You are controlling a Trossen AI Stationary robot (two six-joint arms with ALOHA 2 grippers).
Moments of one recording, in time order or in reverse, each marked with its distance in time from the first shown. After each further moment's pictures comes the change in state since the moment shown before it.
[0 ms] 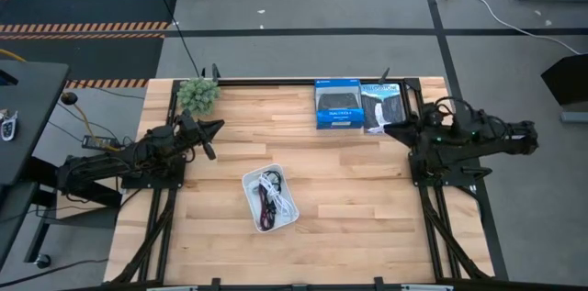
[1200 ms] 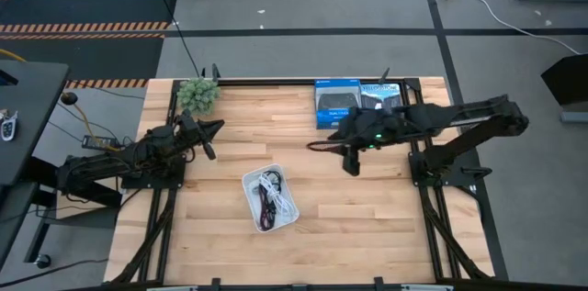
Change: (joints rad) left arm 0.000 0.000 0.000 0.000 0.000 0.000; right arm -0.012 1.074 0.731 -0.278 -0.119 -0.430
